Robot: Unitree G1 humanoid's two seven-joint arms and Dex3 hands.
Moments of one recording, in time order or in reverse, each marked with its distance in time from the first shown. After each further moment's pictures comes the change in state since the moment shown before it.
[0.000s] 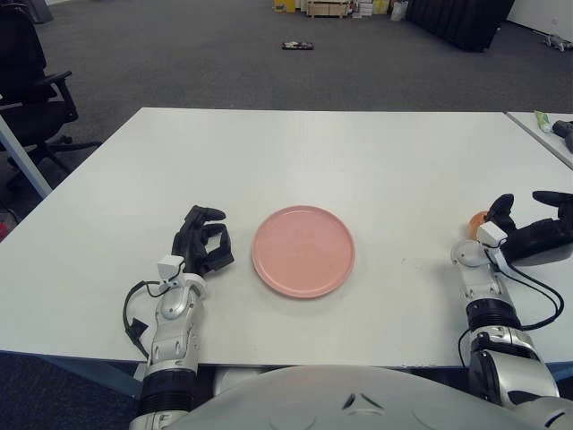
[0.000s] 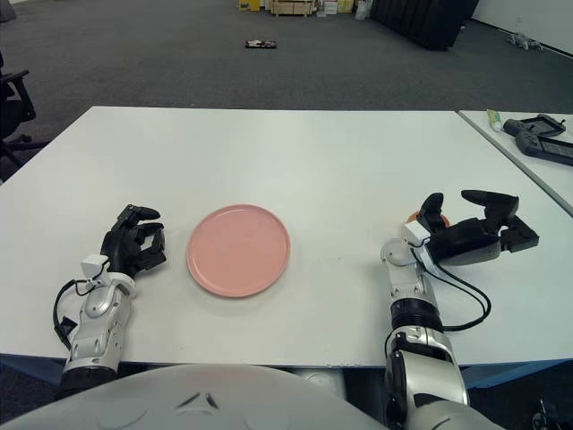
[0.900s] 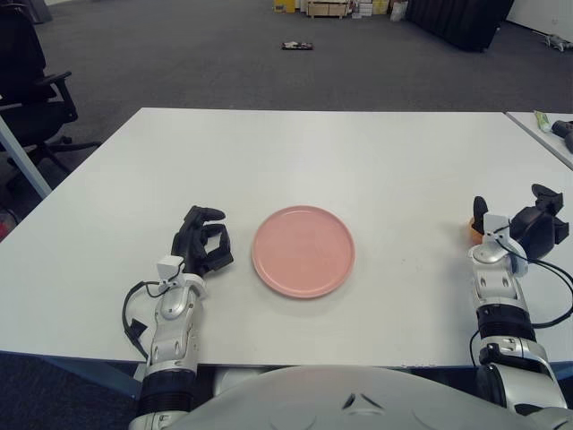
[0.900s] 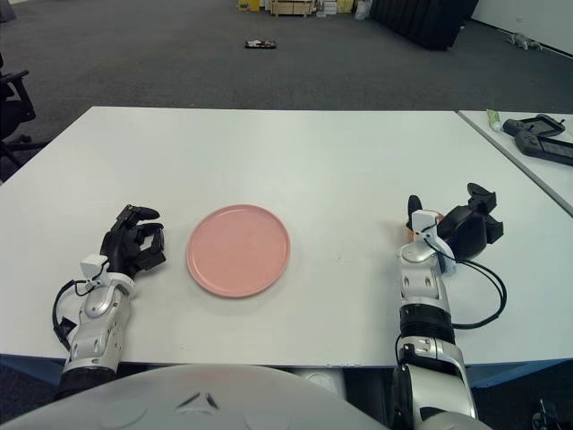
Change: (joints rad) left arm 0.002 0.001 0.001 -0.002 0.000 0.001 0.000; right arm 0.061 -0.020 0.048 -0.305 0.116 0.836 0.741
